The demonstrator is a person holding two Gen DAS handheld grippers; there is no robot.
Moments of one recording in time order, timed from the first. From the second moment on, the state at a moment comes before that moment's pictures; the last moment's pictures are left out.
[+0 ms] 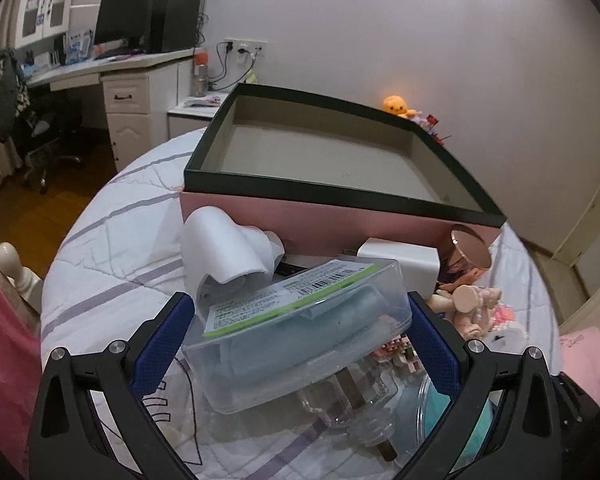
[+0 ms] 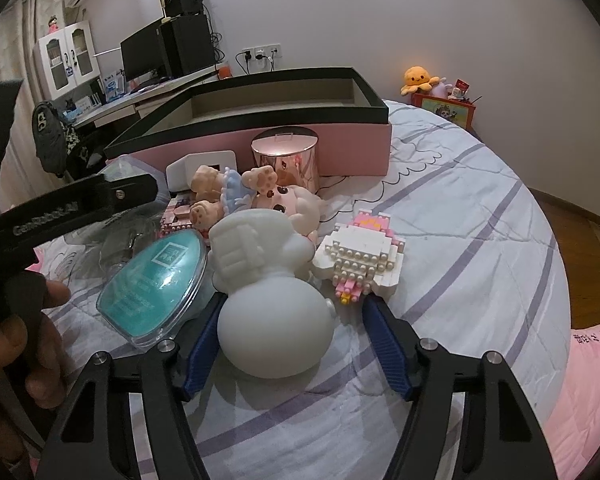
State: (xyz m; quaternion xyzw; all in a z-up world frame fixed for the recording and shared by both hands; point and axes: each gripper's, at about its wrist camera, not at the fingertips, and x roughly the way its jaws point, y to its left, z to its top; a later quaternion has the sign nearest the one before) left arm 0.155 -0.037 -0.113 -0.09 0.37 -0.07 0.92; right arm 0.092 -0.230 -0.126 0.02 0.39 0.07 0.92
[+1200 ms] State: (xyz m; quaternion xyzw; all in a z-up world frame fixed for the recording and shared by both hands) left arm 0.099 -0.010 -0.113 -0.06 0.34 -0.07 0.94; right arm 0.089 -0.218 -0.125 0.01 0.39 0.09 0.92
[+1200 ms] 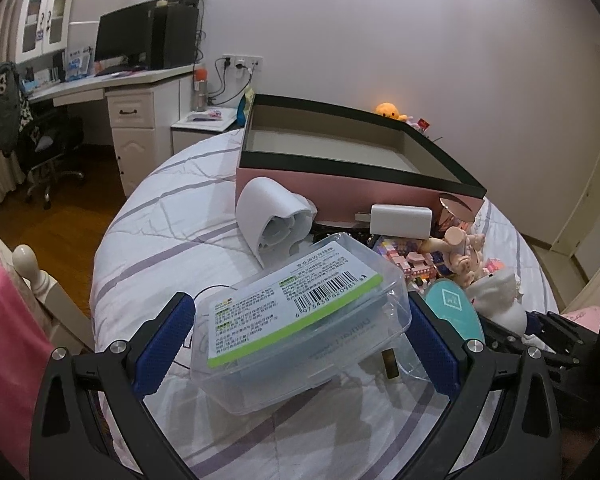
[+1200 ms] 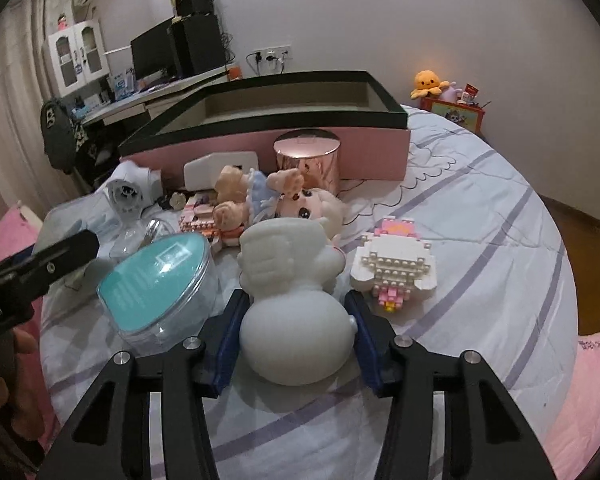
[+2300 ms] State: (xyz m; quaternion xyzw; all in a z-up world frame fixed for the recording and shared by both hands) left arm 0.185 -0.012 -0.003 -0.04 0.27 -0.07 0.96; right arm 0.191 -0.218 -0.016 0.04 0.33 0.13 0.93
